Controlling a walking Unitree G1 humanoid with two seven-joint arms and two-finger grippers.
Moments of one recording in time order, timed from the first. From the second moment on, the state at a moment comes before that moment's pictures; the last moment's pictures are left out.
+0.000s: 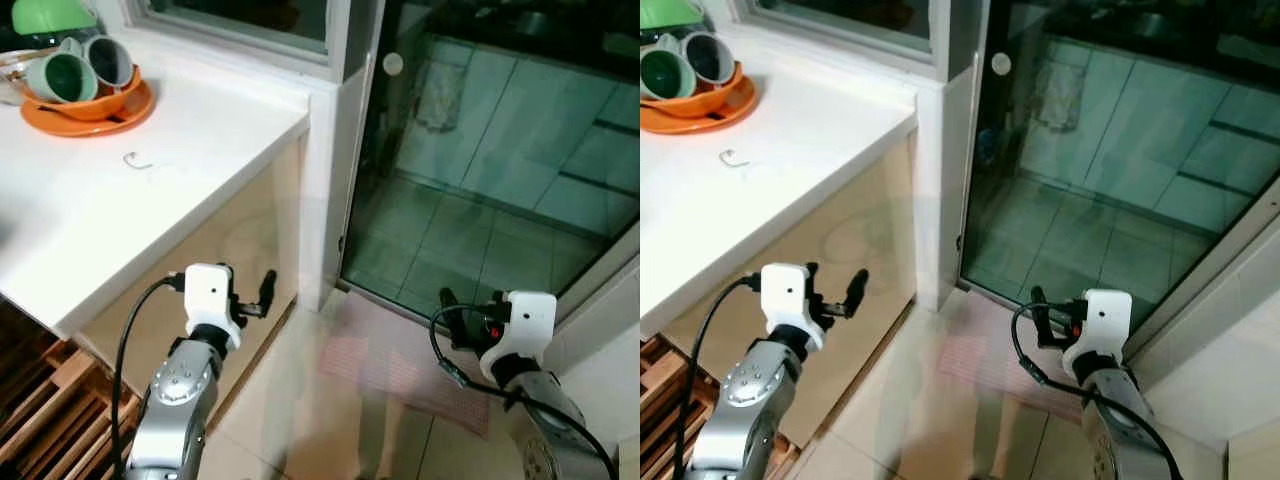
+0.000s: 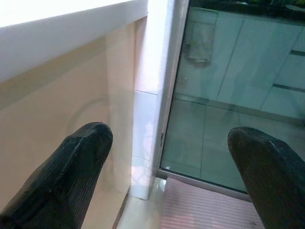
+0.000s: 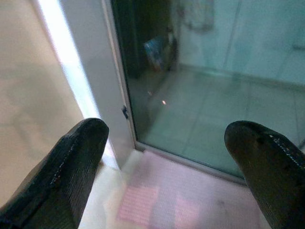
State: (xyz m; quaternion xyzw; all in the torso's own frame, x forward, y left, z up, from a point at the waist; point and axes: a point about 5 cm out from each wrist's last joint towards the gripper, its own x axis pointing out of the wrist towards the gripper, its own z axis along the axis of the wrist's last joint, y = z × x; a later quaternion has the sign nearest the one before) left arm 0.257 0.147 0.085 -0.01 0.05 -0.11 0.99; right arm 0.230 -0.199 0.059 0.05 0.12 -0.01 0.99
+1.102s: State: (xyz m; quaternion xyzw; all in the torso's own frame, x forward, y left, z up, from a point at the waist) left arm 0.265 0.147 0.083 0.02 0.06 -0.08 0.99; right arm 0.233 -0.199 0.050 0.05 0.15 0.01 0.99
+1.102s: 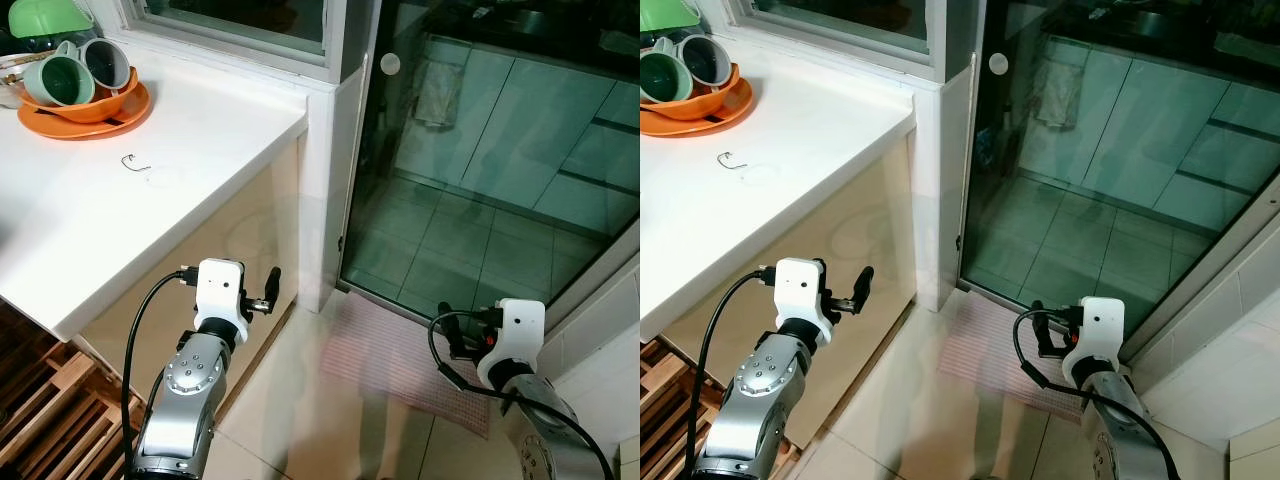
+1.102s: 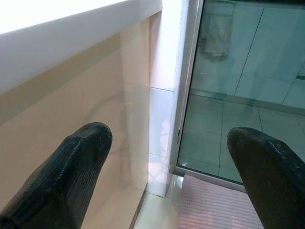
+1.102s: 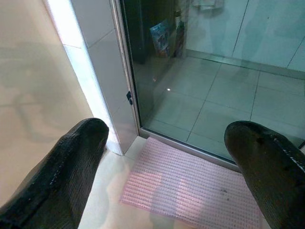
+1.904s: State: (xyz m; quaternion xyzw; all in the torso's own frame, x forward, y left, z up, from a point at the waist) left arm 0.270 0.143 0.071 -0.05 0.10 -0.08 0.99; right arm 0.247 -0.184 0.053 0.05 0.14 0.08 0.99
